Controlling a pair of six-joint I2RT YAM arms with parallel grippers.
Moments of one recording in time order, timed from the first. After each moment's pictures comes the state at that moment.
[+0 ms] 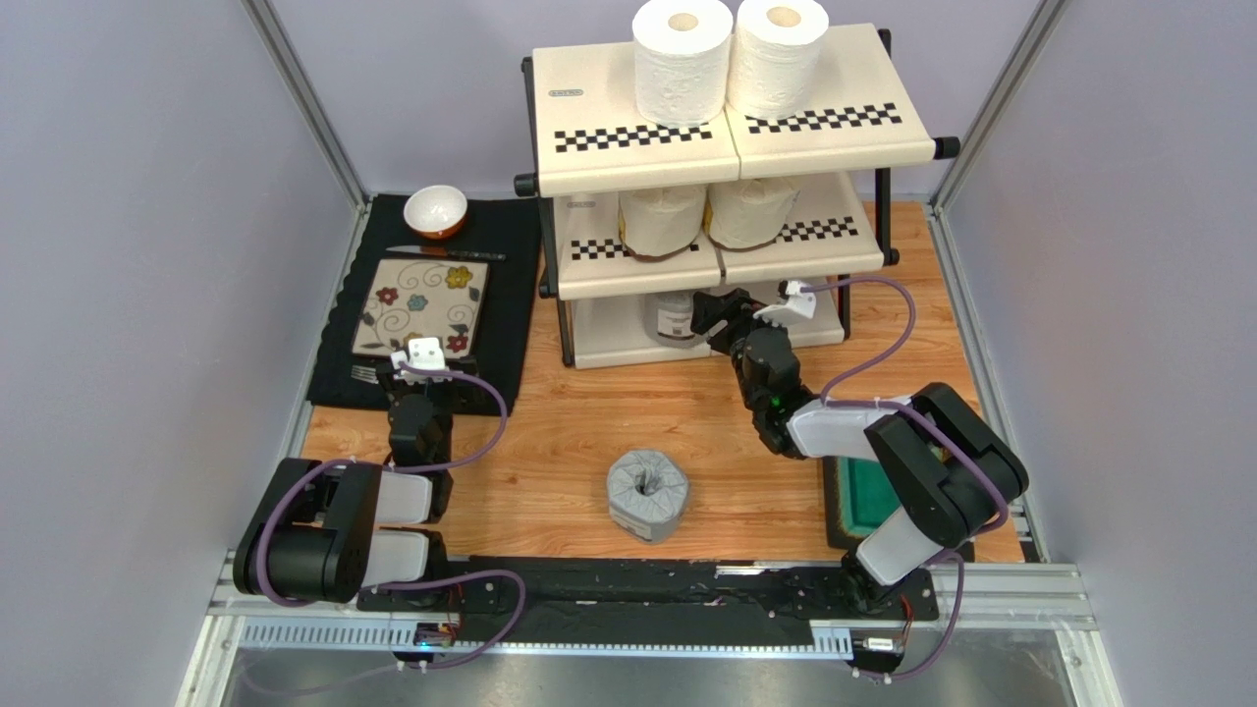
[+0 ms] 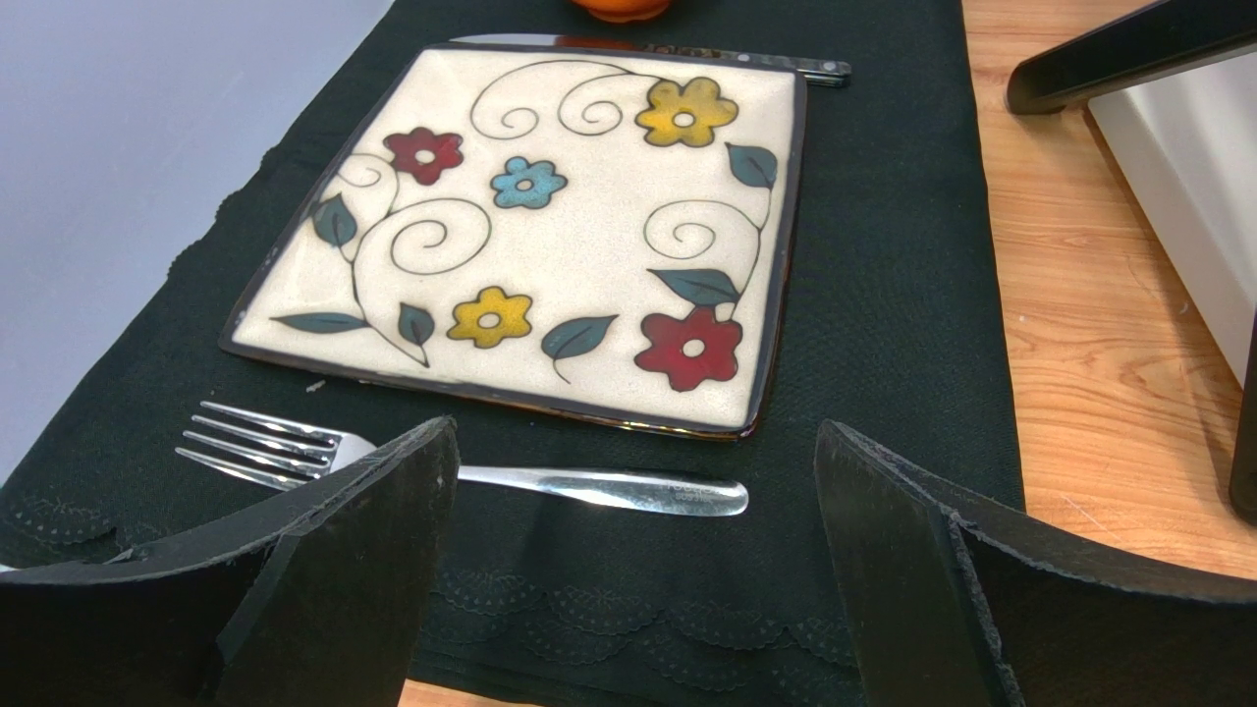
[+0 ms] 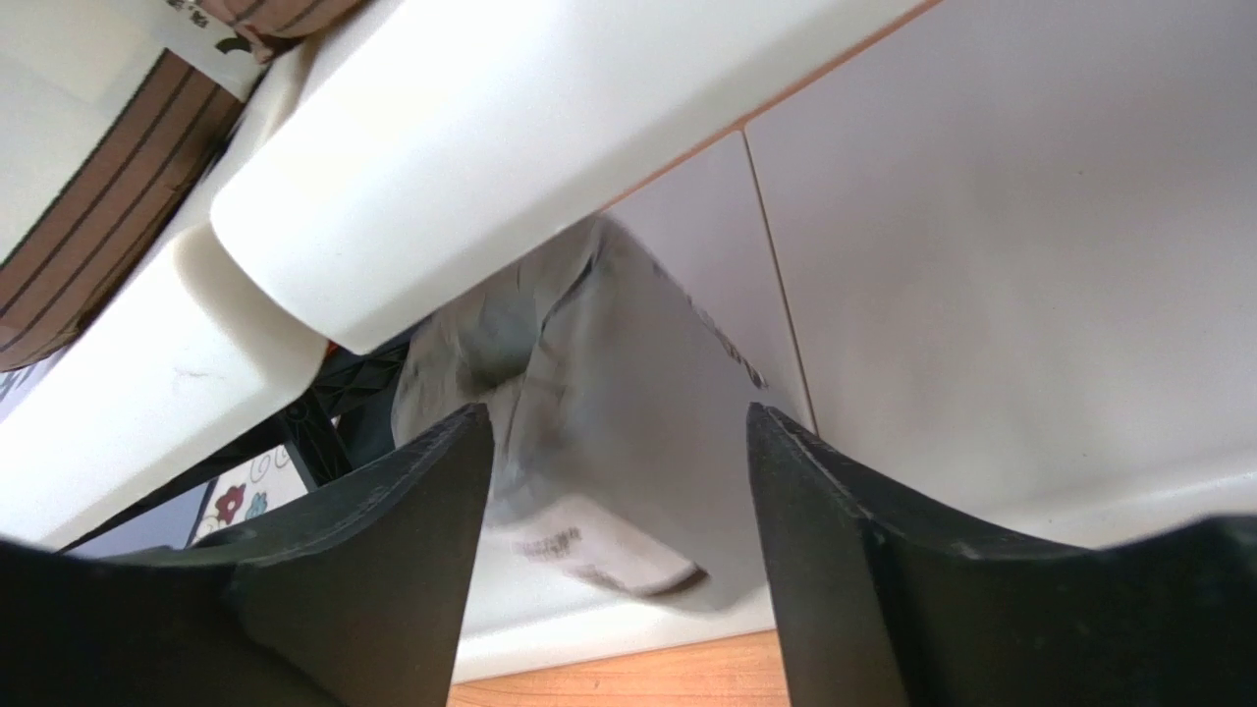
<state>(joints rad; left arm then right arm) -0.08 1.30 0.04 1.19 -0.24 0.04 0.59 1.58 0.57 0.95 0.46 0.71</state>
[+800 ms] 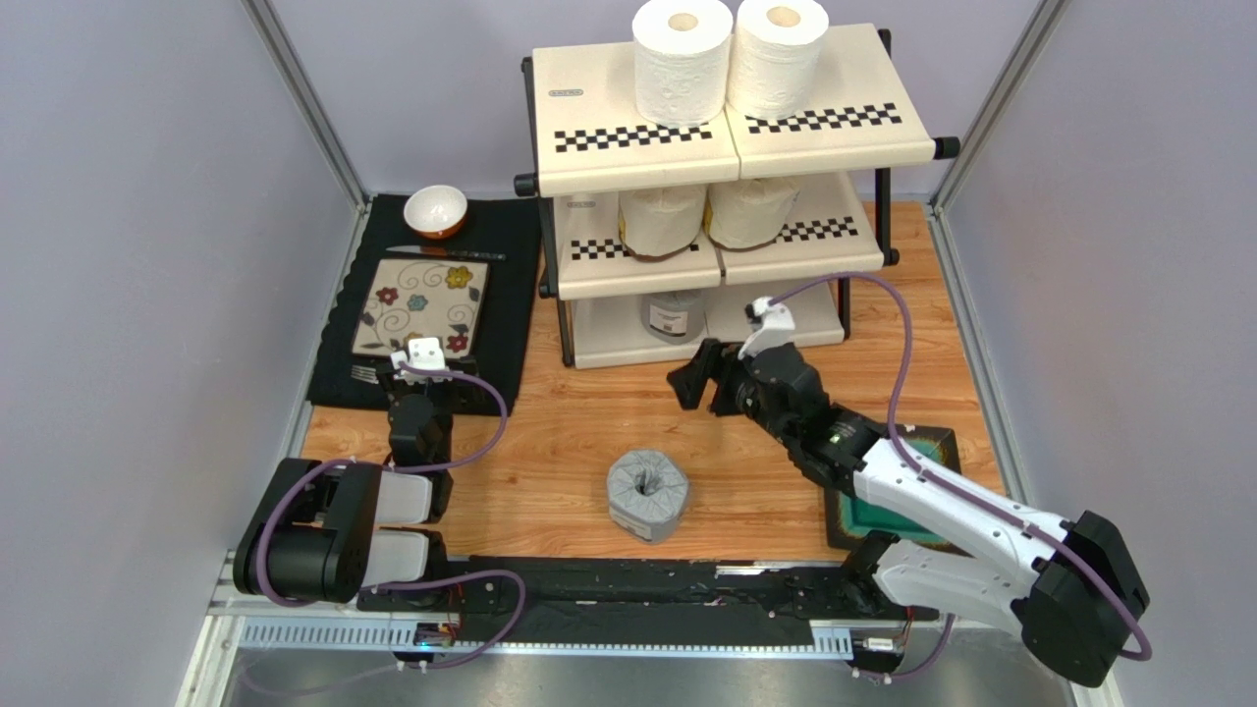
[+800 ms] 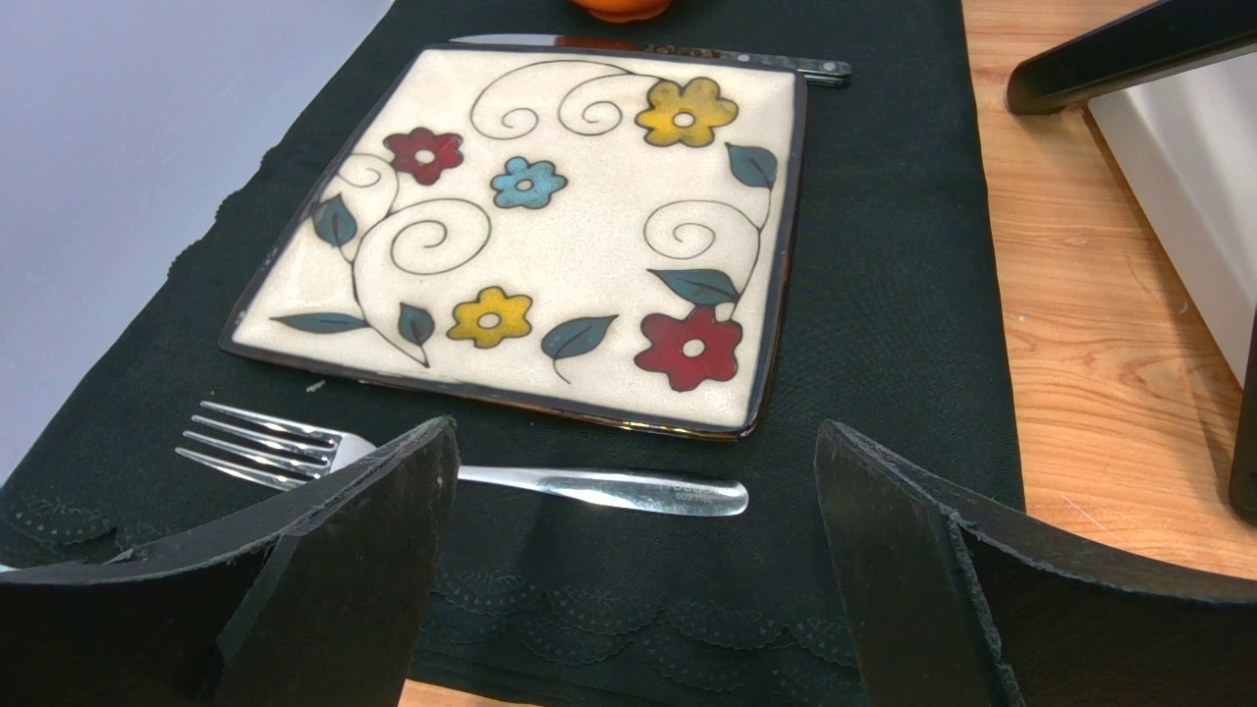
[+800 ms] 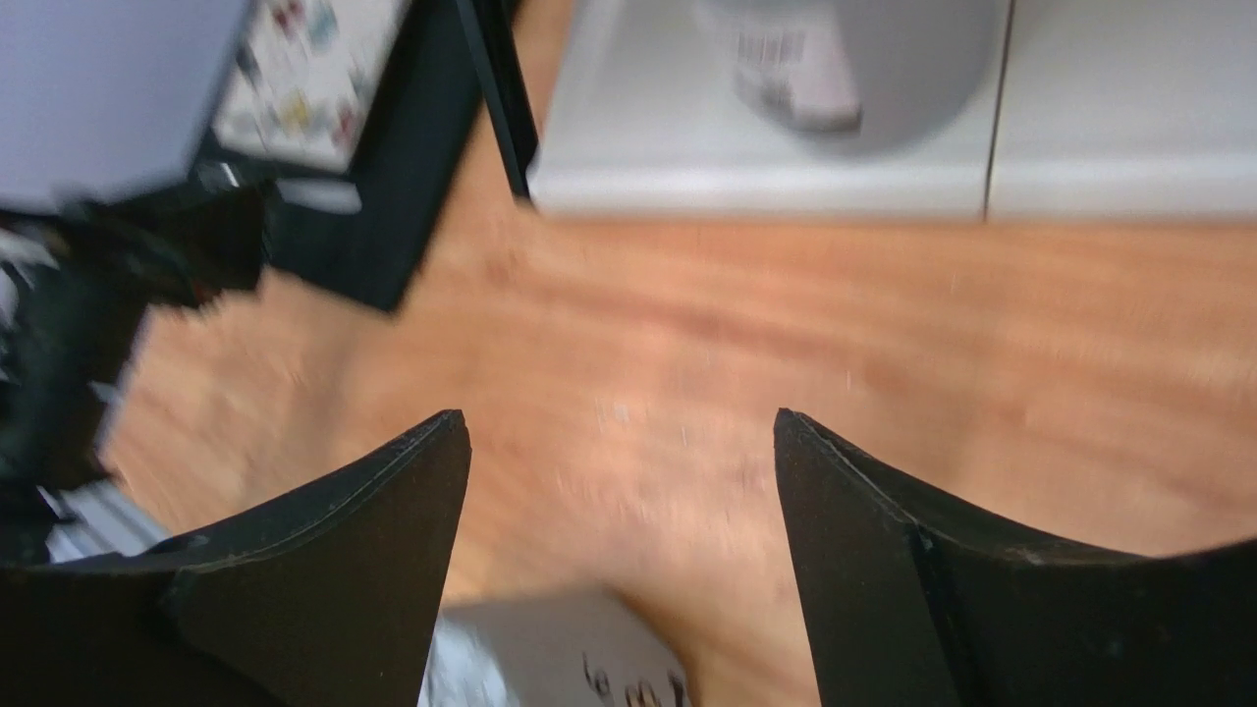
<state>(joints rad) -0.08 1.30 0.04 1.19 -0.24 0.04 0.76 1.03 0.64 0.07 0.21 0.63</state>
